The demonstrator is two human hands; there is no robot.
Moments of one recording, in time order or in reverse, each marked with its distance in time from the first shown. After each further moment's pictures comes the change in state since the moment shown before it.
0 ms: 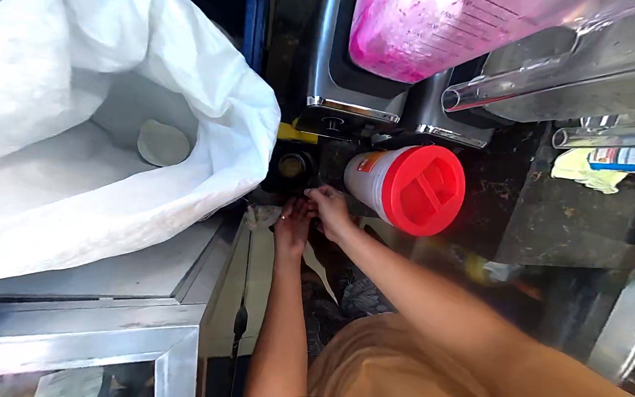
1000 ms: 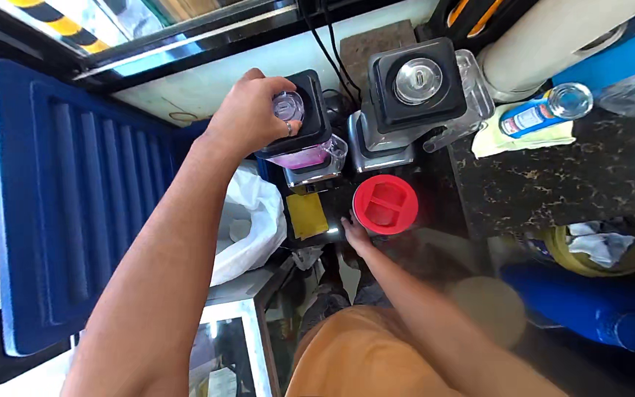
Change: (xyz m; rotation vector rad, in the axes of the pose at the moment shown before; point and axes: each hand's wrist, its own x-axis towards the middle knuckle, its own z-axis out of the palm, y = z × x) left_hand -0.204 0.169 0.492 2.532 -0.641 1.123; right_hand -0.026 -0.022 -0.076 -0.125 0.134 -0.181
